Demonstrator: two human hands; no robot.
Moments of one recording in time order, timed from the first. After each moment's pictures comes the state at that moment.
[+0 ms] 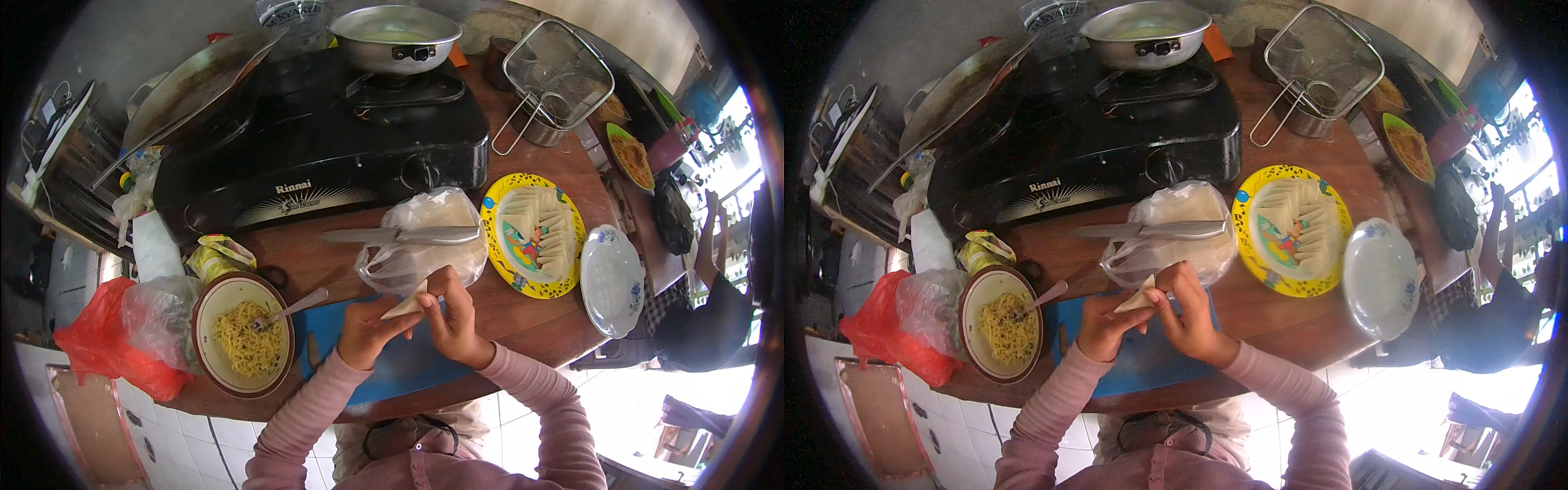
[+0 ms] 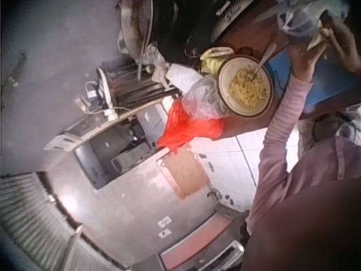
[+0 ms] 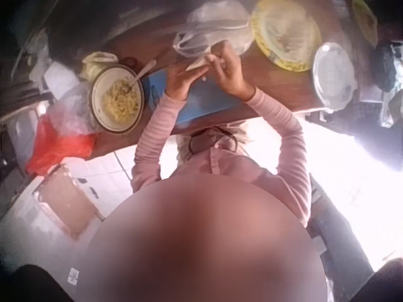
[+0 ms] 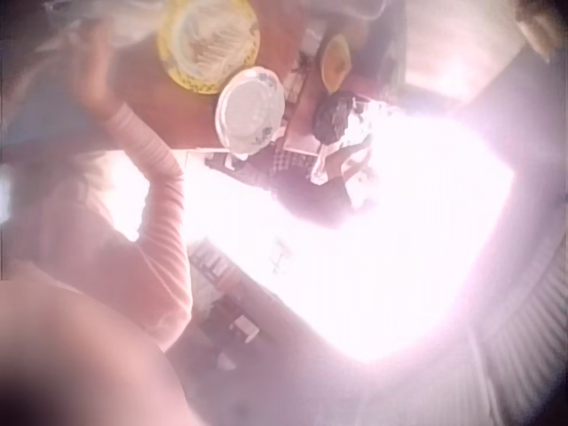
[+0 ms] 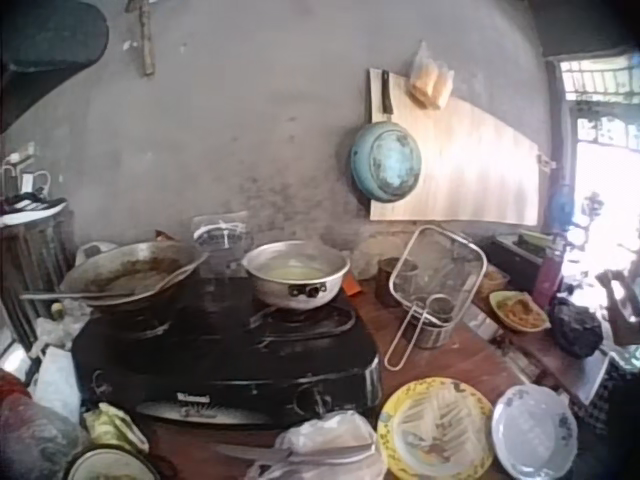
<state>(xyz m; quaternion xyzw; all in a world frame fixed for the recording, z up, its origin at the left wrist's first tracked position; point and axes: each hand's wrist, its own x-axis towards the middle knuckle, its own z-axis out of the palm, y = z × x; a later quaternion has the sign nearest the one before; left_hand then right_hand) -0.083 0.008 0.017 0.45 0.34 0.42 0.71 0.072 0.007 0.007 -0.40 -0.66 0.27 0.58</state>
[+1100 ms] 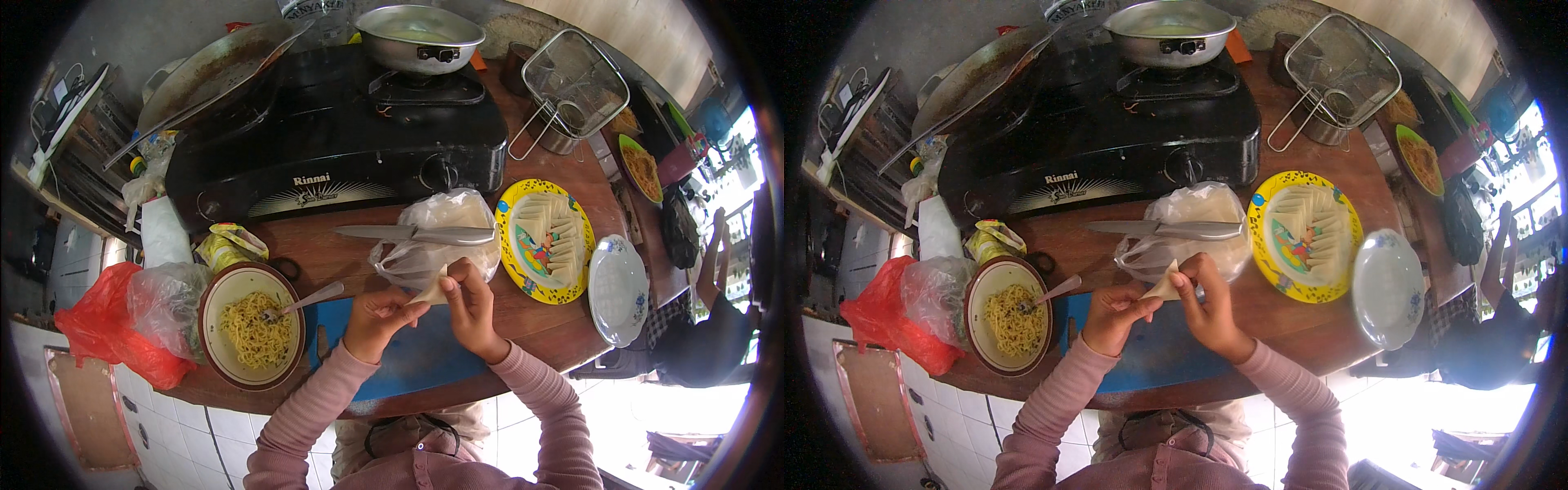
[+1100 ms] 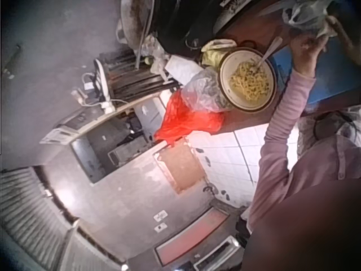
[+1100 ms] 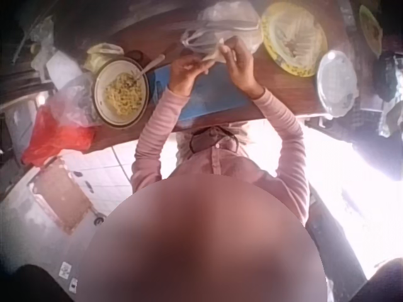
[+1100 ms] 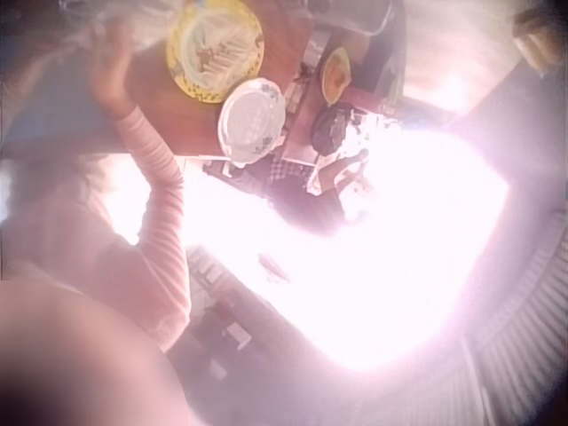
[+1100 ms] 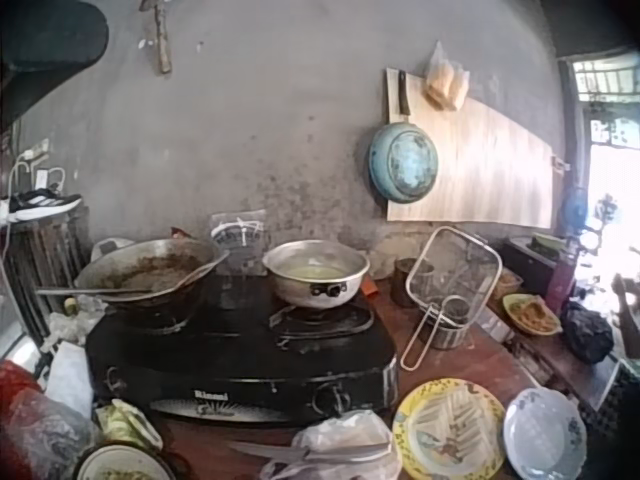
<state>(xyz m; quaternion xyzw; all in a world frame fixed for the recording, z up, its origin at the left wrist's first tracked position) -0.086 0.013 0.009 0.42 0.36 0.44 0.71 0.078 0.014 0.004 -0.43 -0.61 0.34 0.57</state>
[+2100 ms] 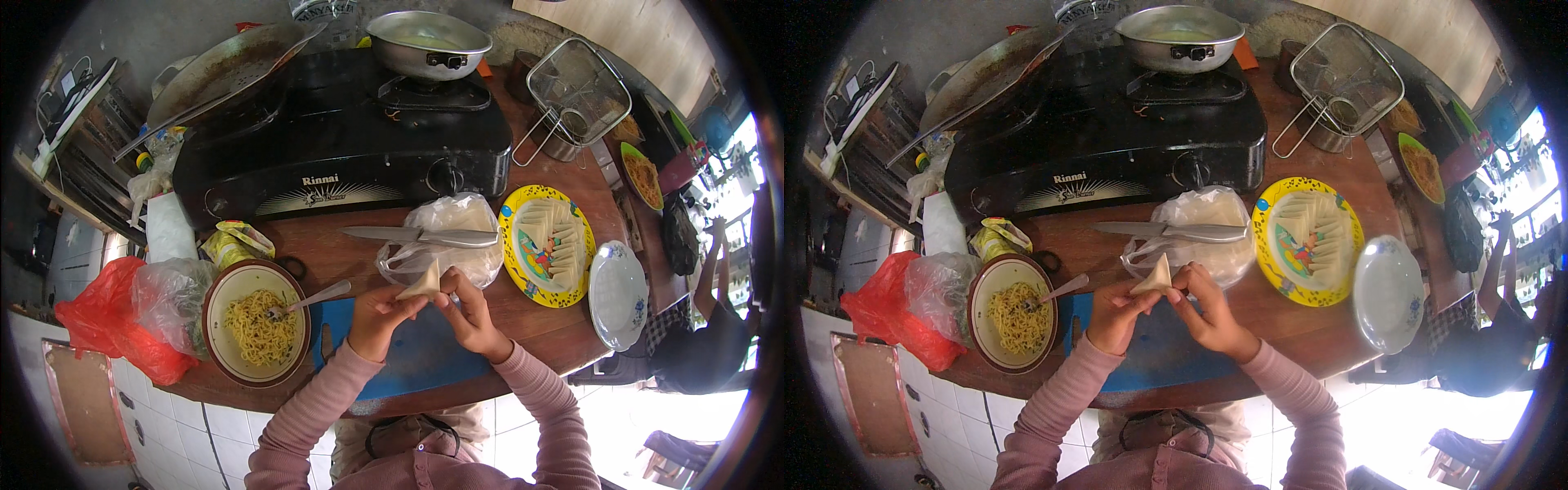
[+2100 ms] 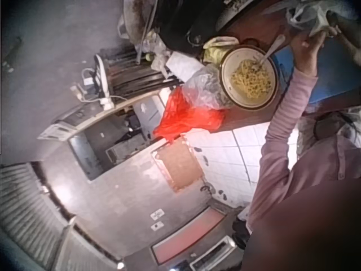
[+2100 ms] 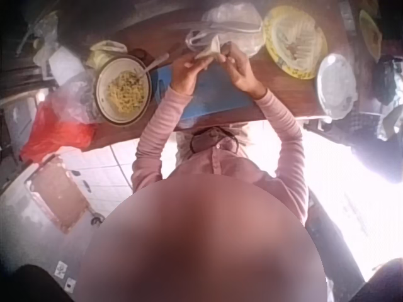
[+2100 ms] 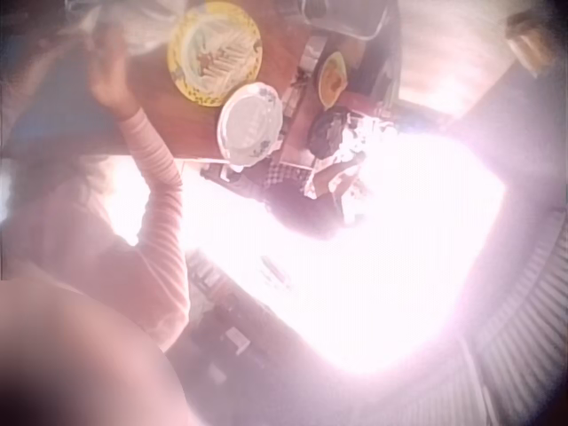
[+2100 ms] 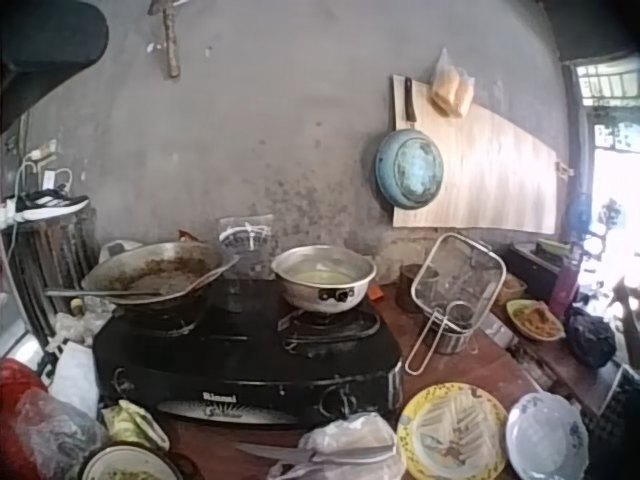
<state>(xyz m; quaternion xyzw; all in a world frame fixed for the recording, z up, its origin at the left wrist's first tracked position) -0.084 0.011 0.011 0.38 0.35 0.49 0.70 0.085 0.016 0.009 -0.35 -0.68 0.41 0.50</state>
